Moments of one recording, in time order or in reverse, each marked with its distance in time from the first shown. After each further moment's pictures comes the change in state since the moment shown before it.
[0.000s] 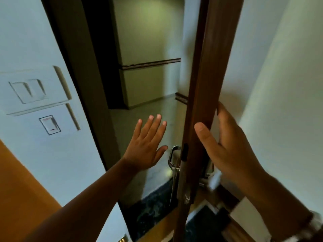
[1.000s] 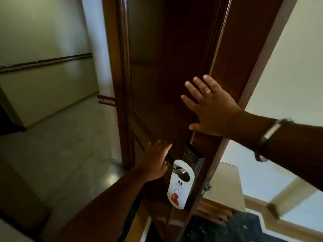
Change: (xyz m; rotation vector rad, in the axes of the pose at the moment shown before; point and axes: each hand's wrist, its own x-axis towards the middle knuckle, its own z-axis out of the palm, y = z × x) left_hand 0.068 0.093 0.142 -0.746 -0.363 0.404; right_hand 0.063 0.035 -0.054 -1.900 -0.451 0.025
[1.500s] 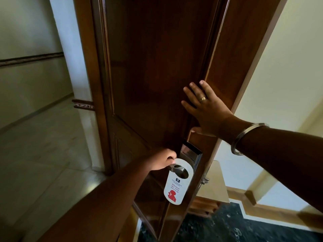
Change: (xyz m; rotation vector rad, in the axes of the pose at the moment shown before) left_hand 0.060 0.013 0.006 -0.339 -0.380 0.181; right_hand 0.001 -0.006 0.039 -0.263 -0.097 0.043
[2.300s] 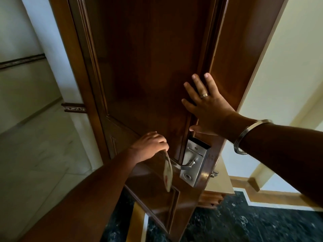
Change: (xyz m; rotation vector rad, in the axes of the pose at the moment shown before) left_hand 0.020 -0.055 -0.040 0.589 0.173 0.356; right_hand 0.007 -0.014 0.020 0.081 -0.068 0.074
